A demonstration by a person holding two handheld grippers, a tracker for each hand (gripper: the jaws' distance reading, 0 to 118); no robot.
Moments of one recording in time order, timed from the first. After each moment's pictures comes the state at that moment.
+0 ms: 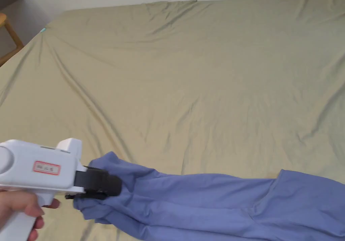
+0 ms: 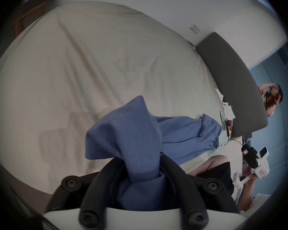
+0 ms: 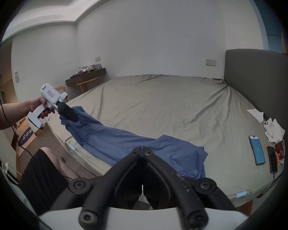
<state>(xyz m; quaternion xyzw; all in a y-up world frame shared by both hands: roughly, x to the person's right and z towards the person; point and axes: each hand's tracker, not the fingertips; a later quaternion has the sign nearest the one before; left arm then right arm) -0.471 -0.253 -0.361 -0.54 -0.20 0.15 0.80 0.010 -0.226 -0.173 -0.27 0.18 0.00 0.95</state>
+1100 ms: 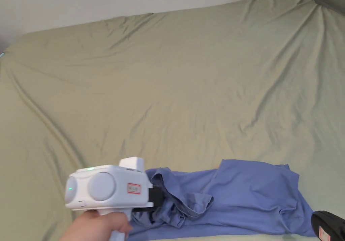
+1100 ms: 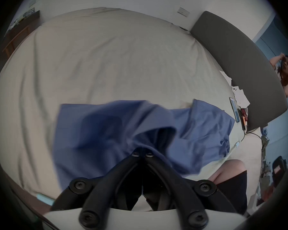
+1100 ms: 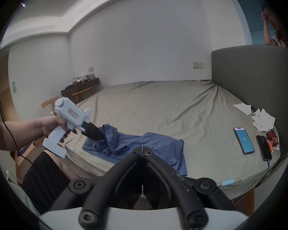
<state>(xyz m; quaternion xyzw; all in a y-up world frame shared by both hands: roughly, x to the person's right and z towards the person) -0.250 -0.308 -0.356 -0.54 -0.17 0.08 0.82 0.087 -0.232 -0.116 -0.24 0.14 -0.03 0.96</state>
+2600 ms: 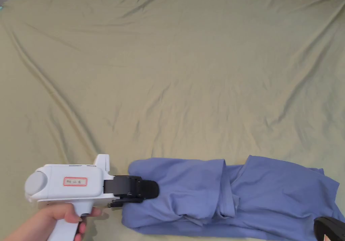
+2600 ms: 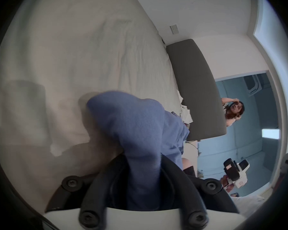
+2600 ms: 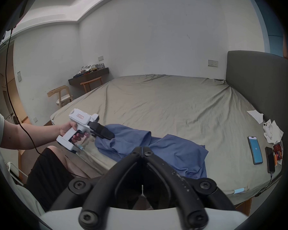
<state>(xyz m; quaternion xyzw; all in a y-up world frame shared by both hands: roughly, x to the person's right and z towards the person) -0.443 -0.399 -0.399 -0.51 -0.35 0.35 0.70 0.015 -0.216 -0.154 -0.28 0.19 0.01 0.94</state>
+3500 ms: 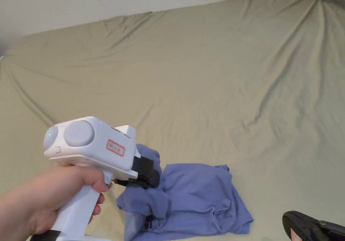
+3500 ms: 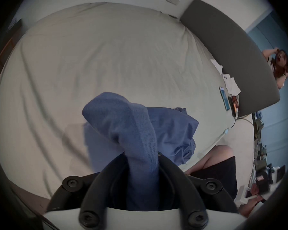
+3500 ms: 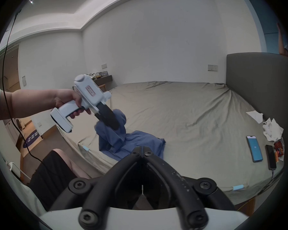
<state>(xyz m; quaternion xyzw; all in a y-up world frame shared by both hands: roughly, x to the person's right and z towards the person) -0.266 -0.247 -0.395 -0.60 -0.24 0.04 0.76 0.046 -0.213 -0.112 -0.24 0.19 -0.01 0.95</state>
